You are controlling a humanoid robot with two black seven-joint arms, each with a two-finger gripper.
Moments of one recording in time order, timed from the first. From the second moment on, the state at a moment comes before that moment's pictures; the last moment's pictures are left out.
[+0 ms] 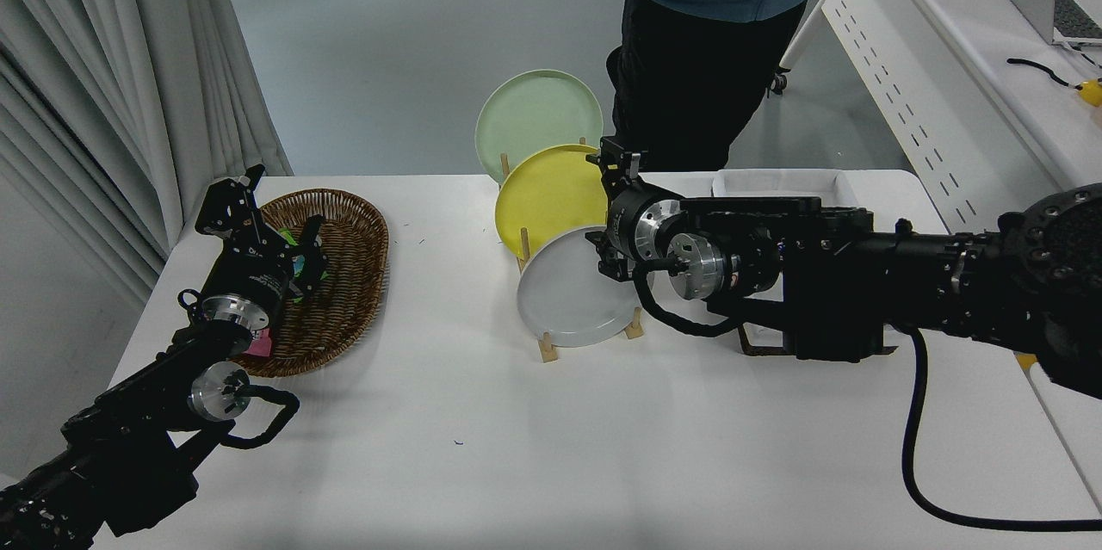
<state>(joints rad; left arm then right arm) -0.56 0.37 -0.74 -0.69 0.13 -0.23 -0.64 1.43 -0.05 -0.42 0.94 0.78 -0.38 0.20</state>
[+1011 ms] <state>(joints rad) -0.56 0.37 -0.74 -0.69 0.13 -0.23 -0.64 1.43 -0.05 -0.37 0.93 0.79 -0.38 0.06</state>
